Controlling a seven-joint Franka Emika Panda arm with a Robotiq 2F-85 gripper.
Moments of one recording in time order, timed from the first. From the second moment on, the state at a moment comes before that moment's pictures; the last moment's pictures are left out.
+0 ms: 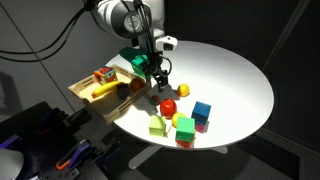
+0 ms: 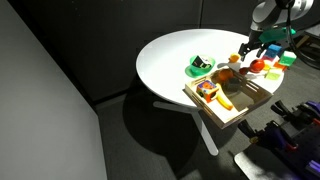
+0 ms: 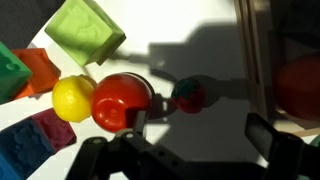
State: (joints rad) arm -0.11 0.36 -0.13 -2.22 -0.03 2.53 0.05
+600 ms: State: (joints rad) arm -0.11 0.37 -0.13 -2.22 -0.03 2.53 0.05
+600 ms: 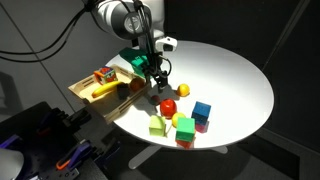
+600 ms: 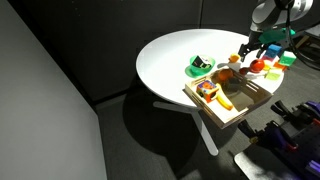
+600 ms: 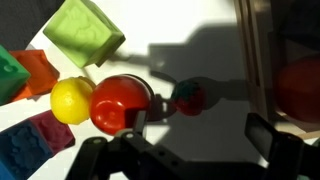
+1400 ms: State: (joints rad) arm -0.13 0.45 -0.11 -2.23 -0.02 2.68 -0.03
